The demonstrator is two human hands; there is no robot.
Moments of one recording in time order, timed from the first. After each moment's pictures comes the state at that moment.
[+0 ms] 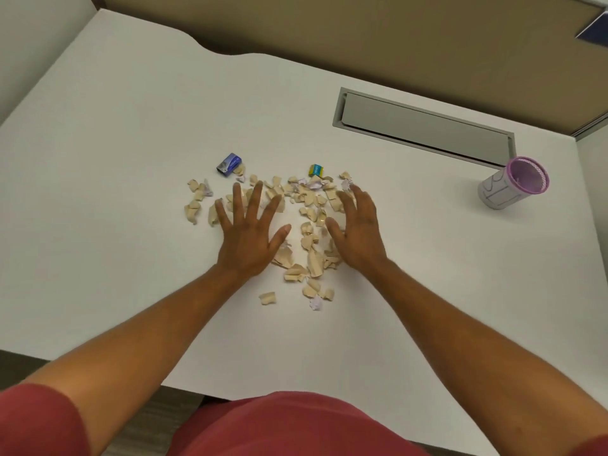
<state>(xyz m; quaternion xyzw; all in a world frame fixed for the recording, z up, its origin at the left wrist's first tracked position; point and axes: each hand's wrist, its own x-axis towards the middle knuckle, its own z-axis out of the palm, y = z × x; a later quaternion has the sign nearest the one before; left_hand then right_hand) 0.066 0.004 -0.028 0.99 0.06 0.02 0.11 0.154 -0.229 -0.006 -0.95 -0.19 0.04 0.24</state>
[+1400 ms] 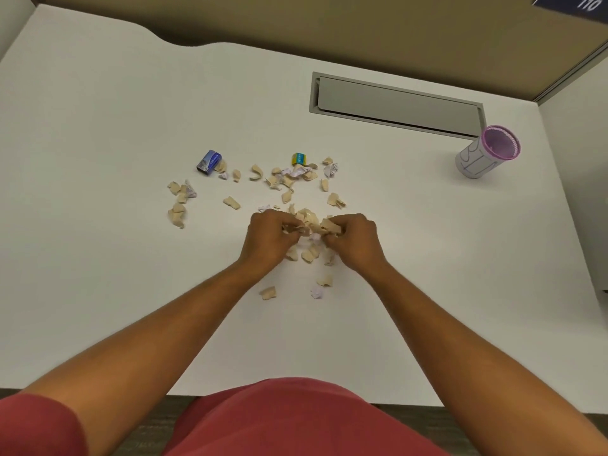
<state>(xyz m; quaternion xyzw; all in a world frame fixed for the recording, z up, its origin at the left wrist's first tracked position) 0.075 -0.036 0.019 0.88 0.10 -0.06 0.46 0.105 -0.226 0.035 -0.92 -0.02 0.16 0.35</state>
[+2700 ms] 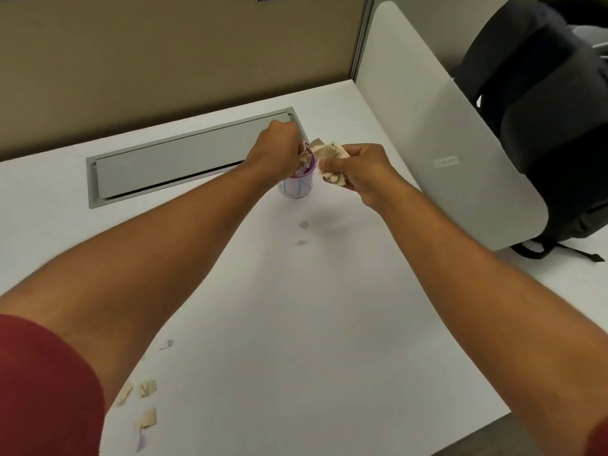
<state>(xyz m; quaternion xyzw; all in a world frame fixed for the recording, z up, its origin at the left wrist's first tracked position) 0.375 -0.443 0.106 0.96 -0.15 -0.08 0.21 0.300 -0.597 0.103 -0.69 0.25 0.05 0.68</state>
